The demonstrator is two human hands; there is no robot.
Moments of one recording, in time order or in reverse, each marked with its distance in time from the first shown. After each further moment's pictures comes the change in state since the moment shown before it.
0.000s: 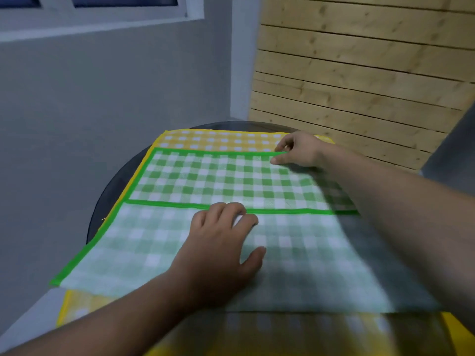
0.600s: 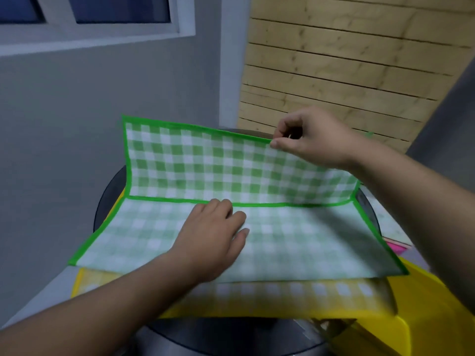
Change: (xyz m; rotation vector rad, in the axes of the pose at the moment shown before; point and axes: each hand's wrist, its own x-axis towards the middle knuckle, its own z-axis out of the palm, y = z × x) left_hand -0.006 0.006 -0.009 0.086 0.086 0.106; right_hand -0.149 -0.093 -0.079 -0.115 0.144 -0.356
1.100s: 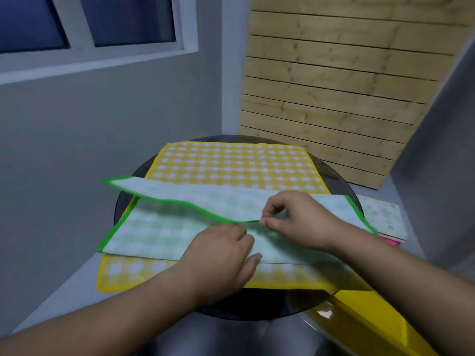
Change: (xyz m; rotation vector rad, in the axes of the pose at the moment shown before) left_hand -0.045 0.042 -0.031 0.045 0.035 0.219; right_hand -0.112 -0.030 0.066 0.105 -0.141 0.108
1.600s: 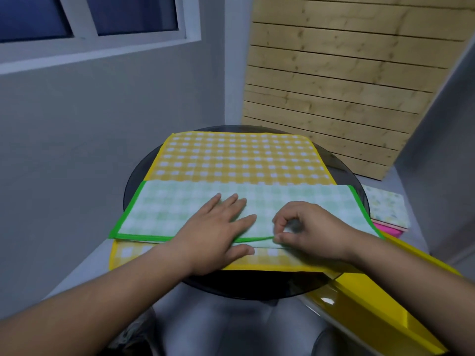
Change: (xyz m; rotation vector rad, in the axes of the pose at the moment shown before) left_hand -0.007 -0.030 -0.003 0.061 -0.334 -0.015; right_hand -0.033 0.017 0.016 0.009 -0.139 0.035
